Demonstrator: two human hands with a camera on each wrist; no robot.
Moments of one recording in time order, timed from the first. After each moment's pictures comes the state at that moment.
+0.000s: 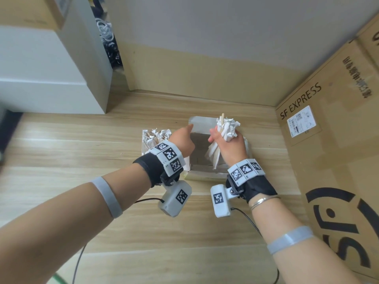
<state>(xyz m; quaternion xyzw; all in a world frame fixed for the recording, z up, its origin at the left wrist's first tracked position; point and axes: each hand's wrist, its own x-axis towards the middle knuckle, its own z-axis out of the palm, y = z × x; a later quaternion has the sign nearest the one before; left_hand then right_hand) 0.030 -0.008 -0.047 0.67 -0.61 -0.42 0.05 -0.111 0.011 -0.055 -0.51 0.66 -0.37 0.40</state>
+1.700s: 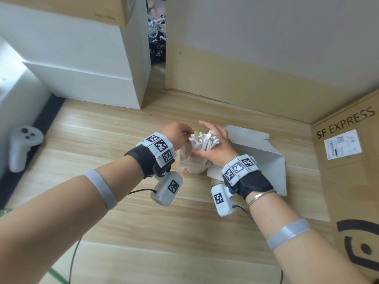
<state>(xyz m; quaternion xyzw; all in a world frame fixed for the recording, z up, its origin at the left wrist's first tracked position) 0.138 -0.022 -0.052 0.68 -0.60 -0.42 0.10 -0.009 -0.011 -0.054 -0.62 0.61 -0.12 0.47</state>
